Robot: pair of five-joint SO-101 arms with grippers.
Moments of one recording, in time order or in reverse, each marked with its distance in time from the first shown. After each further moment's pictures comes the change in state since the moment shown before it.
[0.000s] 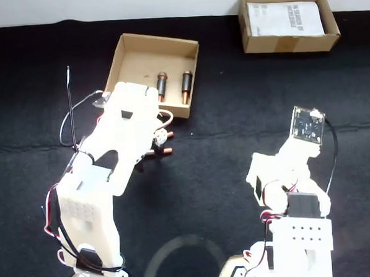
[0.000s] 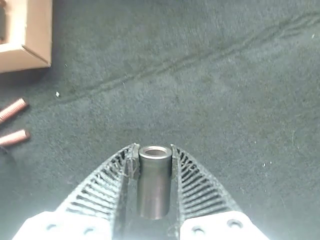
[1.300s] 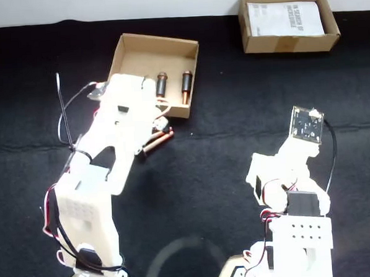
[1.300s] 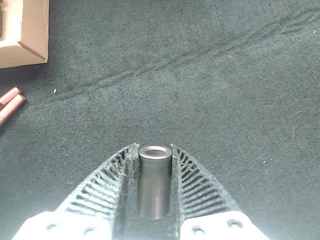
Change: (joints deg) left arm -1.6 0.0 -5.0 -1.3 3.6; right arm 0.0 0.6 0.0 0.0 0.0
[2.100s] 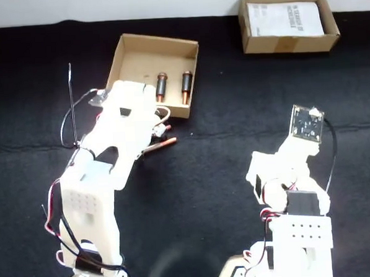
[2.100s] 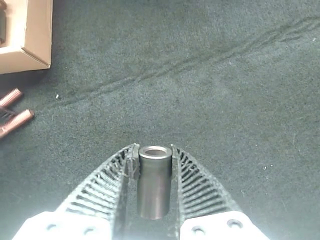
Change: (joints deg) left arm 0.2 6.1 0.1 2.2 0.0; right arm 0.0 0.4 0.0 -1.6 0.4
